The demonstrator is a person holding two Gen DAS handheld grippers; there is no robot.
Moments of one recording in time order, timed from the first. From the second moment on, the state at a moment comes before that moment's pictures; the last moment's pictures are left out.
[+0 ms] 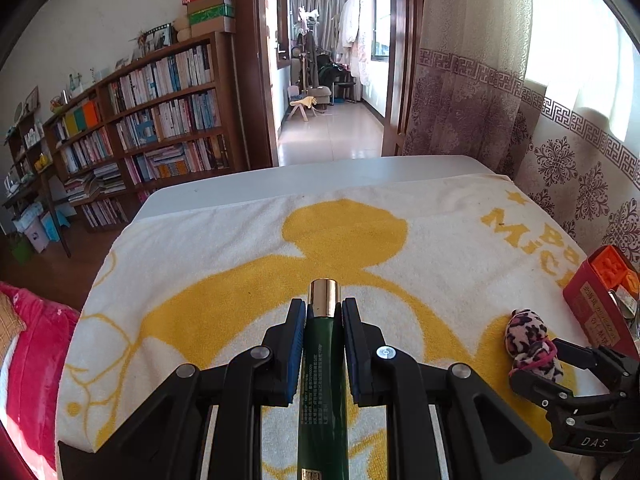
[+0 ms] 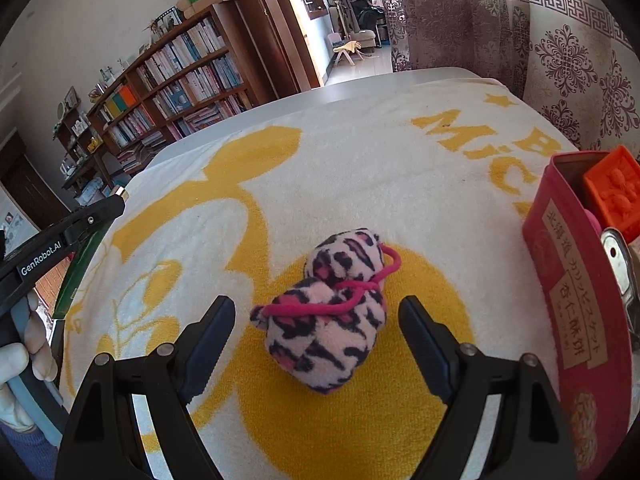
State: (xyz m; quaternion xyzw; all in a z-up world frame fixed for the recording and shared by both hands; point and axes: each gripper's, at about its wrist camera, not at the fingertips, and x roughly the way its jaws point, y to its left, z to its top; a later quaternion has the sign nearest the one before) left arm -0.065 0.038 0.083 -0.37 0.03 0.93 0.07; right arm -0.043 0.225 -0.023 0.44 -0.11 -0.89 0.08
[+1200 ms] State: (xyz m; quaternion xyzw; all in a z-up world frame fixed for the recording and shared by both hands) left arm 0.013 0.112 0.080 -0.36 0.04 0.92 0.13; right arm 0.067 0.277 0.047 0.34 -0.08 -0.94 0.01
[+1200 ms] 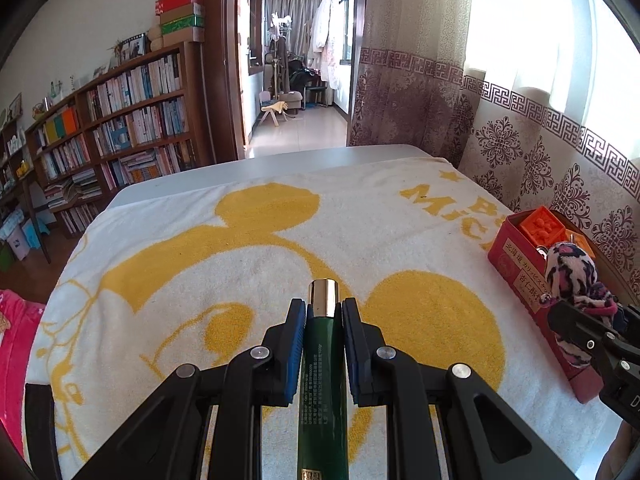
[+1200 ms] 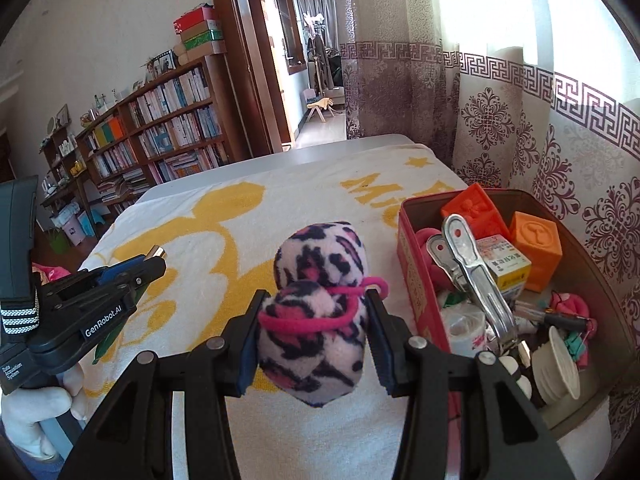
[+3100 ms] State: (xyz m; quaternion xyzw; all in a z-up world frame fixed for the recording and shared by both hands) left arm 0.087 0.256 0.090 -0.33 0.09 0.90 0.29; right arm 0.115 0.413 0.050 0.35 -0.10 -0.93 -0.07
